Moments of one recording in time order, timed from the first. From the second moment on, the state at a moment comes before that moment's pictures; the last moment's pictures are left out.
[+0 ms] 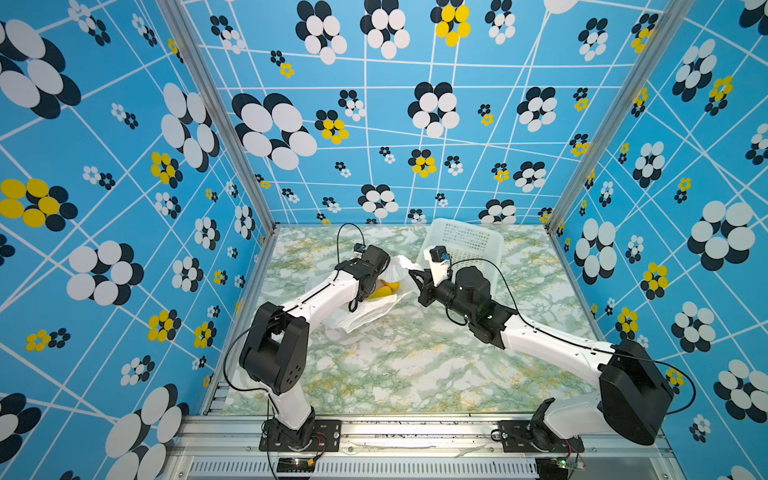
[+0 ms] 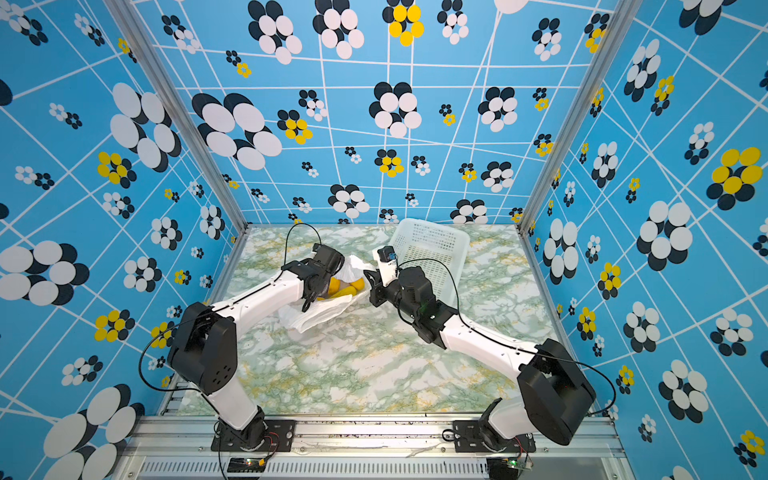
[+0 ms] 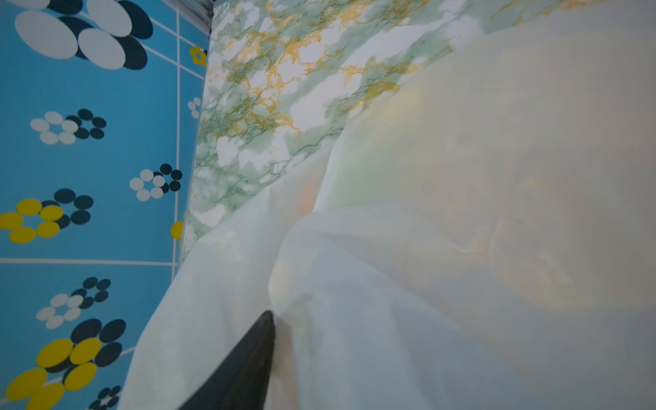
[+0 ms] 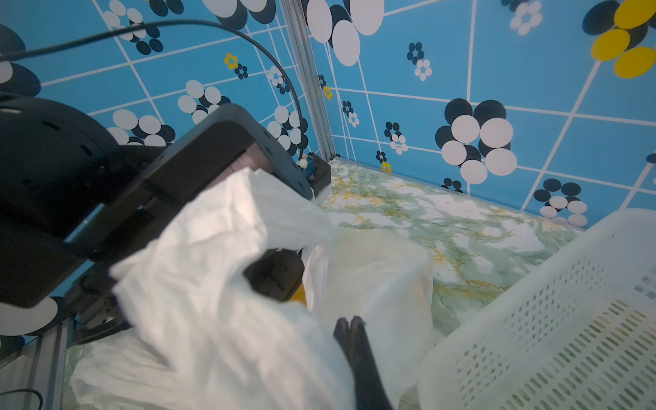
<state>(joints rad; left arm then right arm) -0.49 1.72 1.28 -0.71 -0.63 -0.29 0.76 1.43 0.89 0.39 -0.03 0.17</state>
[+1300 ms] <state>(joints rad) -0.23 2.03 2.80 -1.47 -0.18 -0.33 0.76 1.59 1.08 0.23 0.02 0.23</state>
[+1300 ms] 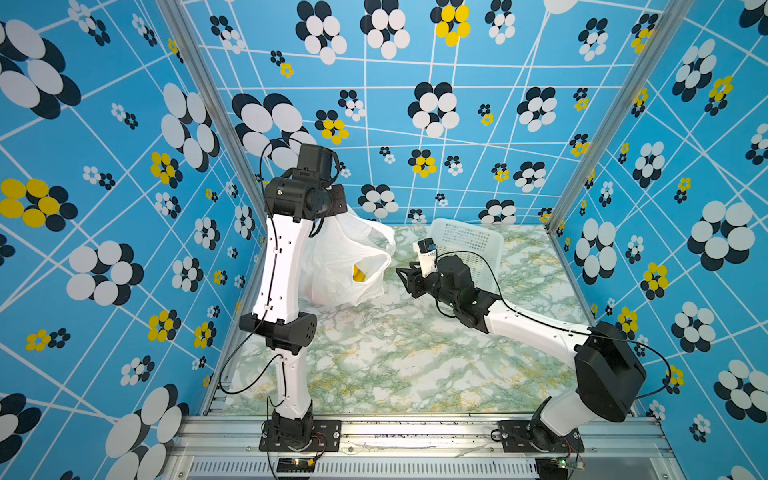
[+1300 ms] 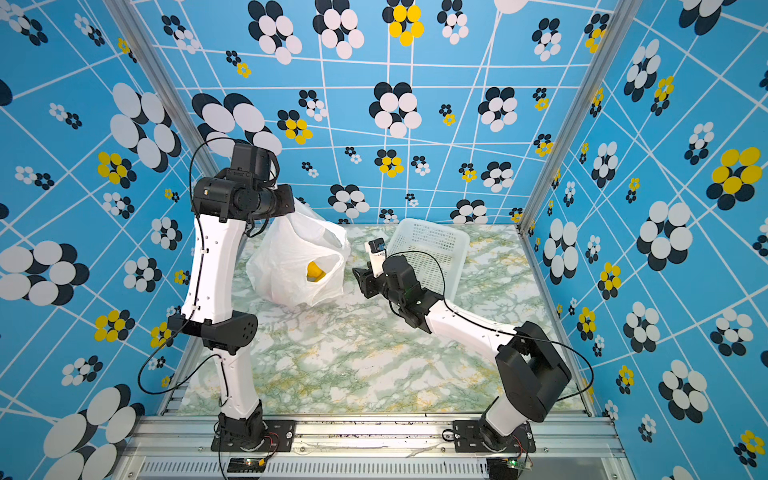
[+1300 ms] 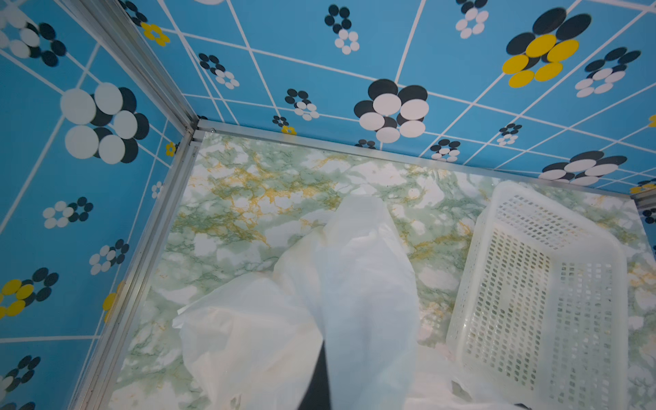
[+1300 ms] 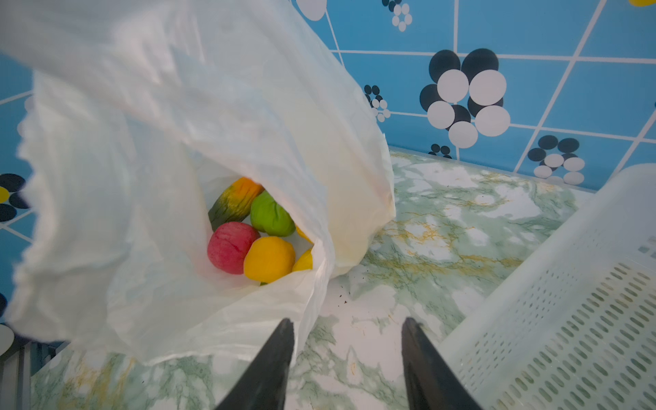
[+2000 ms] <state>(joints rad) -0.34 1.84 1.96 -1.17 -0.11 -0.27 0.76 1.65 1.10 0.26 -0.09 0.27</state>
